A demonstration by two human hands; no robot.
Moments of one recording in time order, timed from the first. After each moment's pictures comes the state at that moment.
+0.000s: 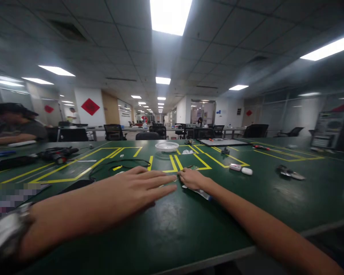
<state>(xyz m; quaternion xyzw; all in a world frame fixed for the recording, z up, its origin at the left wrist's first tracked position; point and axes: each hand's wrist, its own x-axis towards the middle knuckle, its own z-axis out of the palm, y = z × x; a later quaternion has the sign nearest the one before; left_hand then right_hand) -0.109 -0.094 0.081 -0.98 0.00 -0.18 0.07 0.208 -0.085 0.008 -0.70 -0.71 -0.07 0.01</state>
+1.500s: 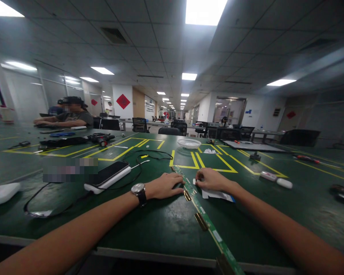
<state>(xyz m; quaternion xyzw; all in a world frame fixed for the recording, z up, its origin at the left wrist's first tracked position) -0.054 -0.011 -0.008 -0.98 -0.13 -0.14 -0.06 0.195 -0.079 0.018 -0.62 -0.78 0.00 0.08</state>
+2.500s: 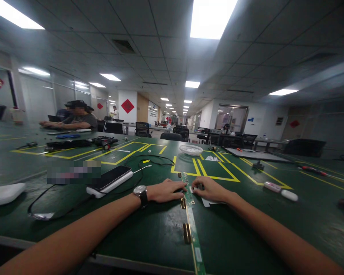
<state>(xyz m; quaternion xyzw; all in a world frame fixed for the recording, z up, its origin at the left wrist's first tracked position) -0.054 0.002 -0.004 -0.98 -0.09 -0.10 -0.16 0.194 -0.069 0.002 -0.51 -0.84 0.03 0.19</state>
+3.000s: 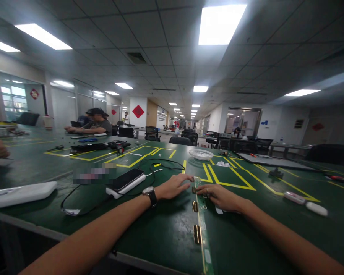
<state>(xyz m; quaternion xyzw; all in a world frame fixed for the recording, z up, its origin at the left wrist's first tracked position) -0.066 0.014 0.002 -0.94 -0.15 -0.26 -0.16 0.190 -0.073 0.011 -0.41 -0.90 0.08 0.14</state>
